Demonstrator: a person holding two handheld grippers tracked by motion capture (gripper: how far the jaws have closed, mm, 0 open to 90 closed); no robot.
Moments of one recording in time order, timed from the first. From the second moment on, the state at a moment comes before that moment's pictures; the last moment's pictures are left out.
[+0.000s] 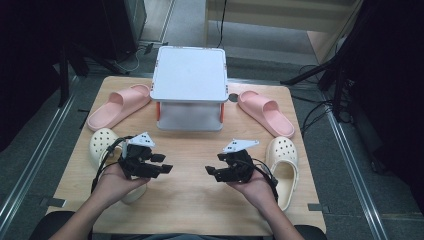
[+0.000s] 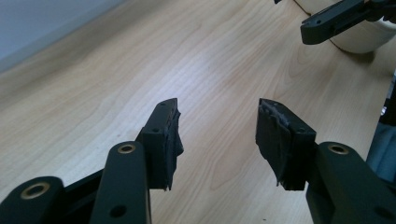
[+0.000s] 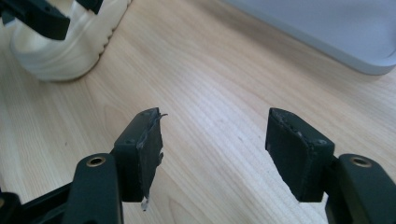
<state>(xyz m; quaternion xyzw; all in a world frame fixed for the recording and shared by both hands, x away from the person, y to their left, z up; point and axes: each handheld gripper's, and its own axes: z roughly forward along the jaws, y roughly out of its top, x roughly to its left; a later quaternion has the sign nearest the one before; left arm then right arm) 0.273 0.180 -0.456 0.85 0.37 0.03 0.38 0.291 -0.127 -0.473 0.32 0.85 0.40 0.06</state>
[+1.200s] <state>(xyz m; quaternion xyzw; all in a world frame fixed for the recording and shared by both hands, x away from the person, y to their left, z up) 0.263 0.235 -0.428 0.81 0.41 0.07 0.41 0.292 -0.104 -0.462 0.28 0.86 0.43 0.06</state>
